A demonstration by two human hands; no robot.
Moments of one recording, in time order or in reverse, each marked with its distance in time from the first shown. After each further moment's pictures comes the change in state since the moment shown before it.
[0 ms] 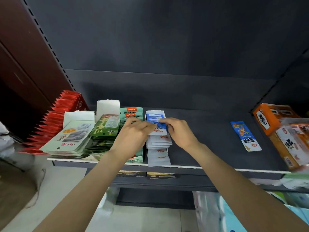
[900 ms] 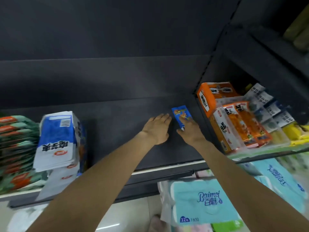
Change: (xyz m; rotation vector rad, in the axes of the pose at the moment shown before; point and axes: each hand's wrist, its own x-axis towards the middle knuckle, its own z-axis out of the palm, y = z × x) left_hand 0.206 0.228 0.173 -0.205 -0.688 0.055; right_hand -0.072 0.265 -0.120 -0.183 -0.104 0.677
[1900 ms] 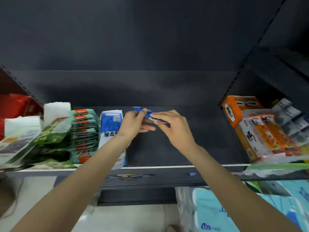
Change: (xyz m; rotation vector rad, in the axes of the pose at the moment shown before) left_hand -0.165 -0.083 -0.069 -1.411 0.541 -0.469; right_hand -0.101 -0.169 0.000 0.359 0.372 -0.799
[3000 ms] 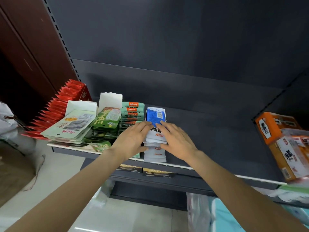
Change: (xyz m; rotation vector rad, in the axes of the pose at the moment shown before) left_hand -0.043 -0.068 -0.156 1.326 -0.106 0.610; right_hand 0.005 -0.055 0.106 -0.559 -0.596 -0.129
